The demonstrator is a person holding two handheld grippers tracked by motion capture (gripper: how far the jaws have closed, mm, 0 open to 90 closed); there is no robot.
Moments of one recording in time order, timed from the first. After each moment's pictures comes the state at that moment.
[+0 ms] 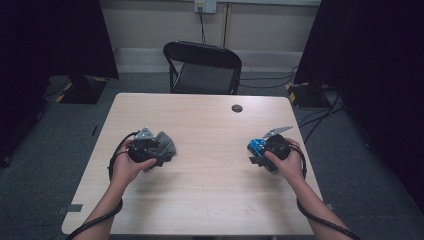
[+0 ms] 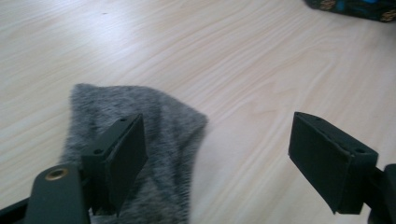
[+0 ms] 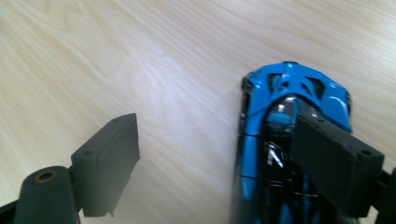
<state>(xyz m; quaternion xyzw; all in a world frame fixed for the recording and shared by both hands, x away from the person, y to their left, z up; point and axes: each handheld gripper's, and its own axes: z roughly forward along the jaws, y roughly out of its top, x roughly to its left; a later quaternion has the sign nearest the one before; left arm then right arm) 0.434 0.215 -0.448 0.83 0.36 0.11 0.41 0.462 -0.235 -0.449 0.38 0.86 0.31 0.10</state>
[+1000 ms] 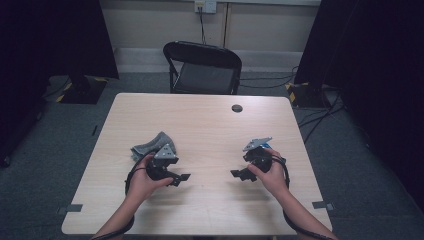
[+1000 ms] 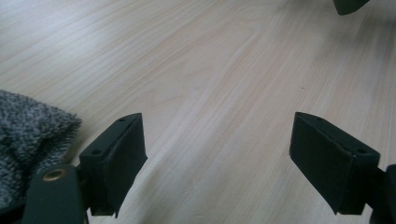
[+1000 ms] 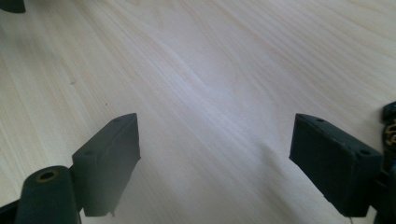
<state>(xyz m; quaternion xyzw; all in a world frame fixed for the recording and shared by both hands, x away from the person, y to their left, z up) 0.401 0.164 -0.475 0.86 0.30 0.08 0.41 0.429 -0.178 -0.463 0.32 0.88 0.34 0.06</state>
